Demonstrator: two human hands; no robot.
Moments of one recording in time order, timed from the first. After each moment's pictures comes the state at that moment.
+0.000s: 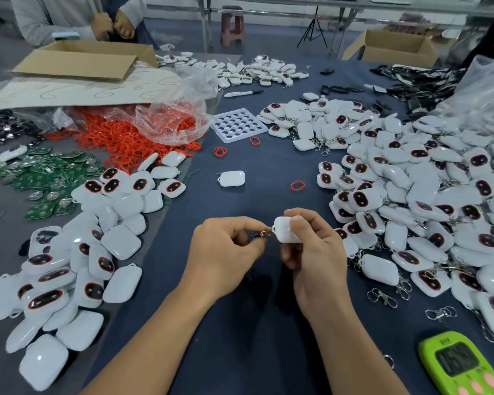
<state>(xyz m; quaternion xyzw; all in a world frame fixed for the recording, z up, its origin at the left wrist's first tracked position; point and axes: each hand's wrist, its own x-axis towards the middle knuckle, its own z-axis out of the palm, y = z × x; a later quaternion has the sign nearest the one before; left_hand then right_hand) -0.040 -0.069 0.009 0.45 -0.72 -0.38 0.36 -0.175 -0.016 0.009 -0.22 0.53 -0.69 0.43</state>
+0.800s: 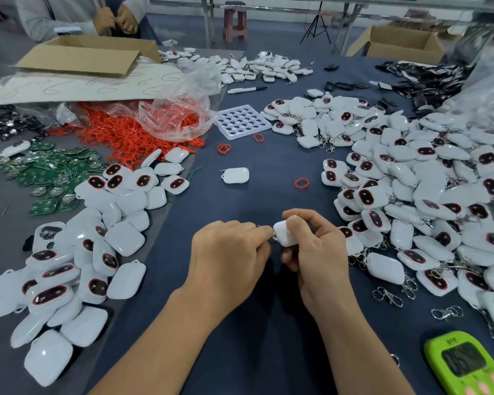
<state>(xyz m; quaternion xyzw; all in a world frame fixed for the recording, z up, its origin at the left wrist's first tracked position) -0.039 -0.059 0.013 0.40 -0.86 0.02 0.31 -0.175 -0.018 0.008 -0.24 0.59 -0.65 0.42</state>
